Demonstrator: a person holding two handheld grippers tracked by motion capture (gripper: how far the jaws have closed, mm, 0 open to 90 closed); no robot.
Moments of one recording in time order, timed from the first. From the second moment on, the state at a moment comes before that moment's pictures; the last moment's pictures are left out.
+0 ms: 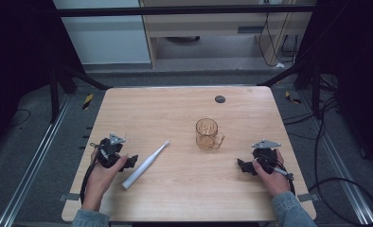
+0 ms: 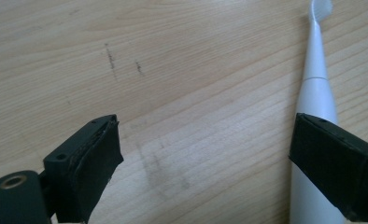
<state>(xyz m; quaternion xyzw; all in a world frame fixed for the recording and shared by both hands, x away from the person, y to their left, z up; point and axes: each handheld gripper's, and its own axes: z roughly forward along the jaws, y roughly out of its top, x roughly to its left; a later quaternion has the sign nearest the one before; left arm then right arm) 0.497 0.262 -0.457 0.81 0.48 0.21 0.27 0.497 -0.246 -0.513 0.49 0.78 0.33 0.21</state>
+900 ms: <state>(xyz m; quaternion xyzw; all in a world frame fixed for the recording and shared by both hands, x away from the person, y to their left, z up) 0.484 0.238 -0.440 0.83 0.45 0.19 0.28 0.497 -0.246 -0.512 0.49 0.78 0.33 0.21</state>
